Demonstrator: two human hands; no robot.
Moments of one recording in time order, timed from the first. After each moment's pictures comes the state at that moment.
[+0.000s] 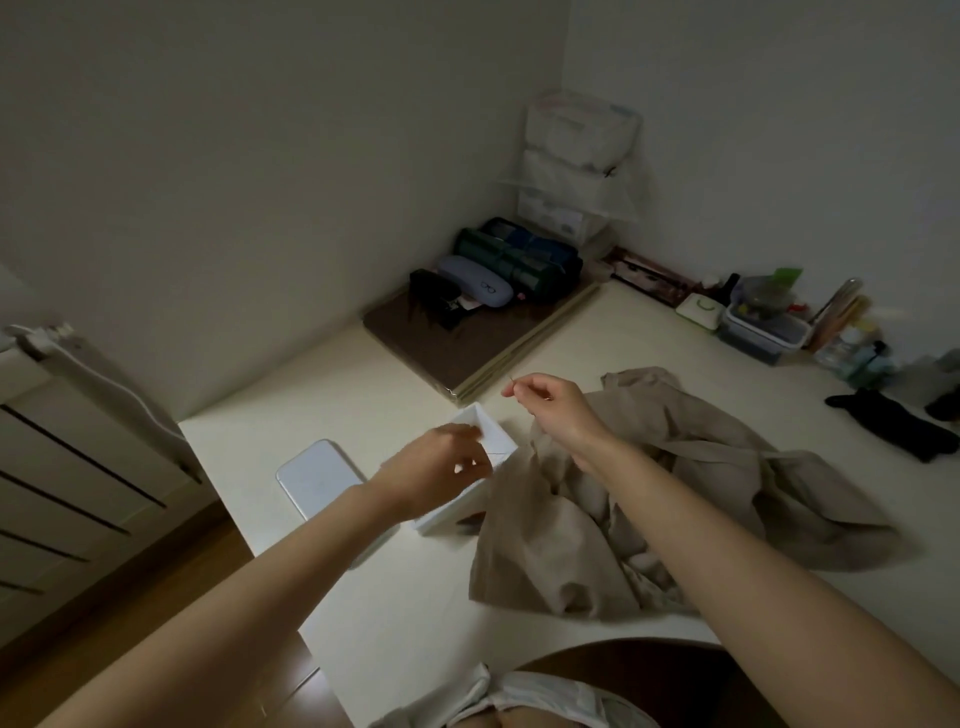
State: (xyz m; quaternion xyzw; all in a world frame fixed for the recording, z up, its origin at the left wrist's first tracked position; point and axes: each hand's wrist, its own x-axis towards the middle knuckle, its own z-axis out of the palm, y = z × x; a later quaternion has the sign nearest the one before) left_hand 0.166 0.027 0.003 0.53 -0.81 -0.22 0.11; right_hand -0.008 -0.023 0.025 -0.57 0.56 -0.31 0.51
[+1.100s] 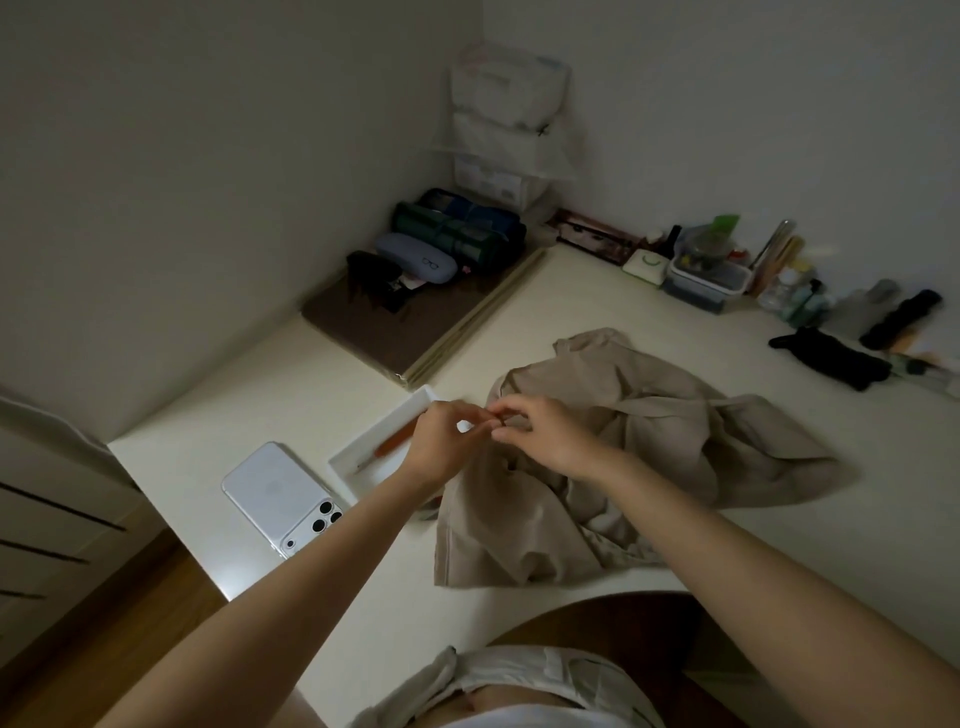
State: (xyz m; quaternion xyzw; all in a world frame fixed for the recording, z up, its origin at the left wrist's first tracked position) left_hand 0.098 0.004 -0.024 0.58 -0.69 -0.35 0.27; right_hand -0.058 -0.001 -0.011 -0.71 0.54 -0.19 0.40
